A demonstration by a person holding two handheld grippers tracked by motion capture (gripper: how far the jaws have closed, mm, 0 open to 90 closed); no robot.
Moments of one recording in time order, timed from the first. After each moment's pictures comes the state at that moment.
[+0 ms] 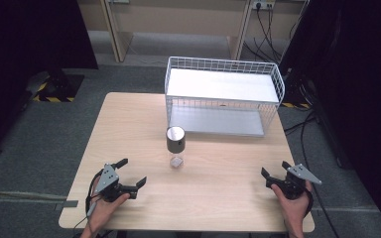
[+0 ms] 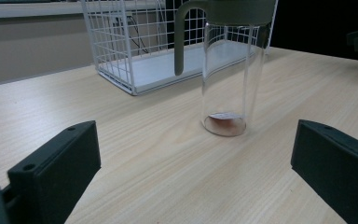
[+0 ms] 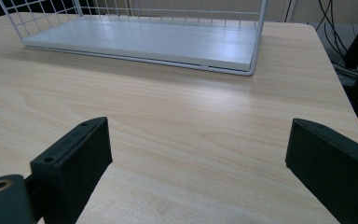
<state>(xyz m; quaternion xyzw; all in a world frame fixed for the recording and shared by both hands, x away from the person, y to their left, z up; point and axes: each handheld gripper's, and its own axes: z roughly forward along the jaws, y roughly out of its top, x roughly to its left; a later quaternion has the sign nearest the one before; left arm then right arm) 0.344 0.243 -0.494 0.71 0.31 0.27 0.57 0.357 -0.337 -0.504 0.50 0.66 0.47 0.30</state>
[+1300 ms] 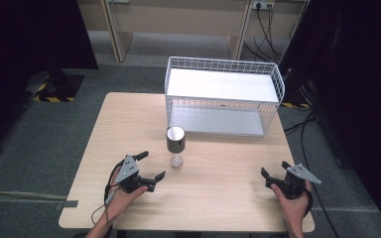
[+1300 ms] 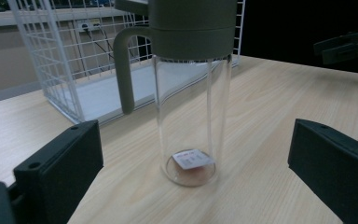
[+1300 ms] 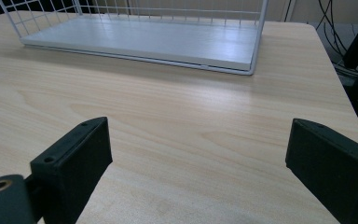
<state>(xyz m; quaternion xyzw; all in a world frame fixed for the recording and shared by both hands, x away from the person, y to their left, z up) 0.374 0.184 -0.482 0.73 0.26 0.24 0.59 0.357 -0.337 -0.504 0.50 0.66 0.47 0.30</state>
